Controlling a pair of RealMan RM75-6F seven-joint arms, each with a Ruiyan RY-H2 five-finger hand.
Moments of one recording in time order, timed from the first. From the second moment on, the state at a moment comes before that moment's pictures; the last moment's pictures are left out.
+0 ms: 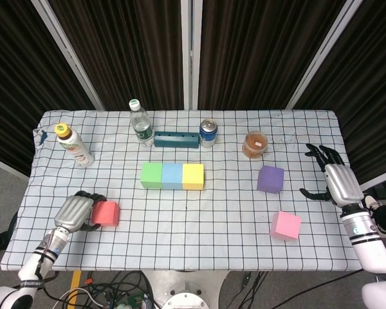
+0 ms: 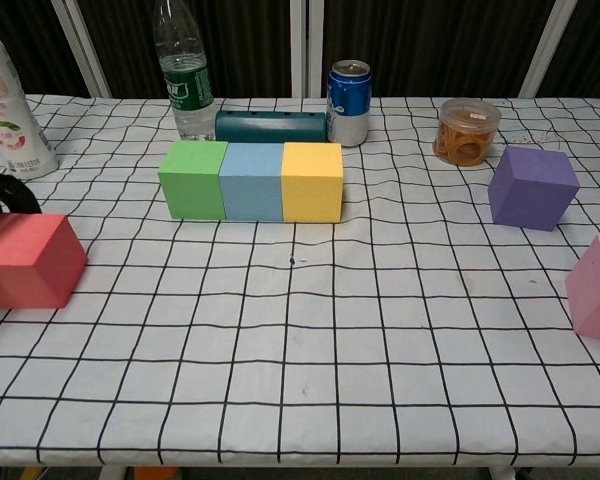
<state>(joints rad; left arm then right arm) -0.46 -1.26 0.04 -1.67 1.27 1.07 0.18 0.41 -1.00 0.20 -1.73 -1.27 1.11 0.16</state>
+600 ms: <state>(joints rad) -0.64 -1.12 -0.20 -1.79 1.20 0.96 0.09 0.40 -0.99 0.20 -1.75 -1.29 1.13 0.16</state>
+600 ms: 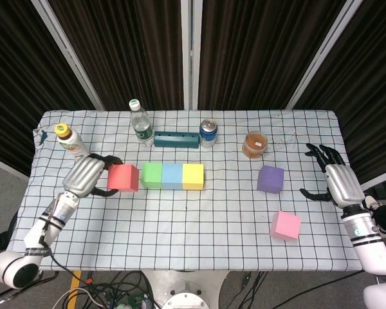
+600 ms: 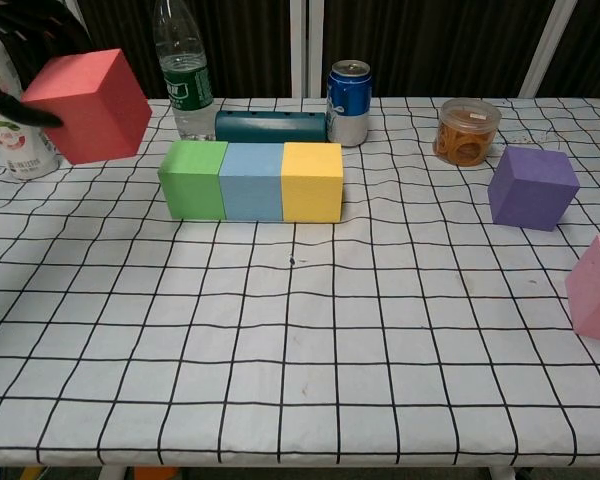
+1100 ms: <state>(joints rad) -1.00 -1.21 -0.26 -1.71 0.63 0.81 0.42 0.39 -0.98 0.19 -1.75 -1.30 1.14 0.18</state>
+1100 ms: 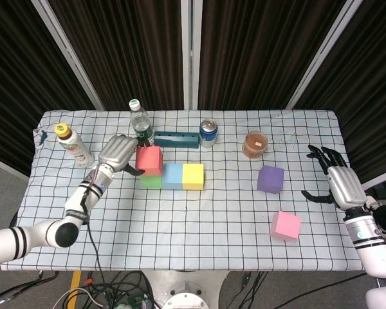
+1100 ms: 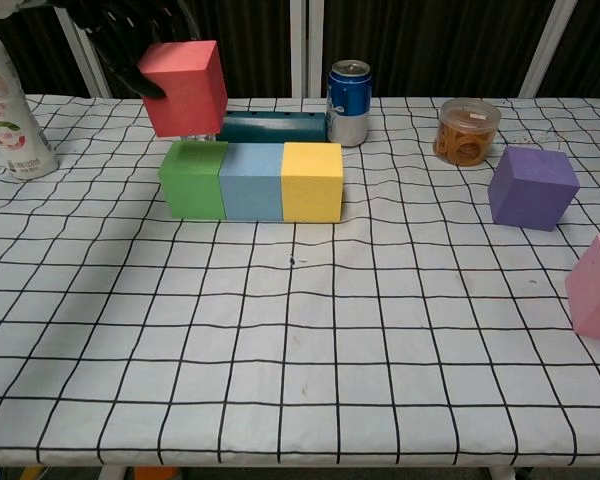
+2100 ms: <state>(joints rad) -1.20 -1.30 -0.16 -1.68 0.38 0.85 0.60 0.38 -0.97 0.19 -1.74 -1.31 1.15 0.22</state>
